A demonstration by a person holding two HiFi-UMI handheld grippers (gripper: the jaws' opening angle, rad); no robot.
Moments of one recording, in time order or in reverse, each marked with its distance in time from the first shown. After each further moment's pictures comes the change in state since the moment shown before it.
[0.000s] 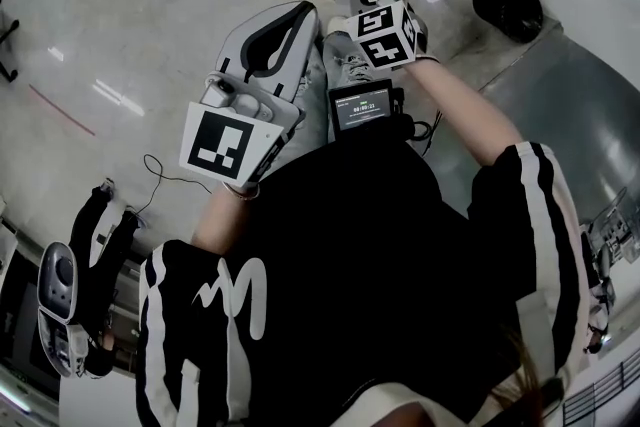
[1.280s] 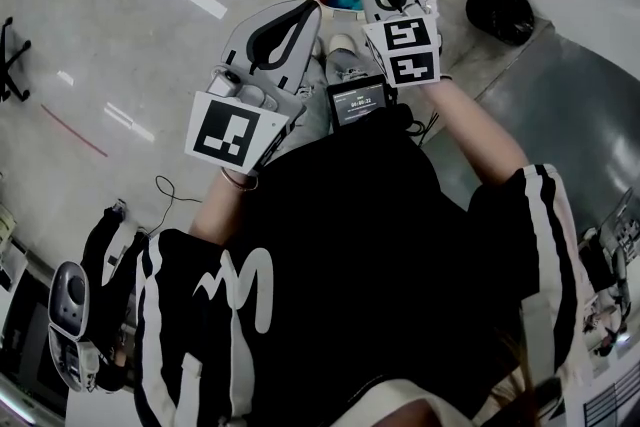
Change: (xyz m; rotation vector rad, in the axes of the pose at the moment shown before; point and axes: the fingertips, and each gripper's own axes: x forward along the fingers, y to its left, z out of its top) left arm -0.001 -0.030 0.034 0.114 -0.022 -0.063; right arm -0.102 -0.033 0.064 0.166 -0.230 -0.088
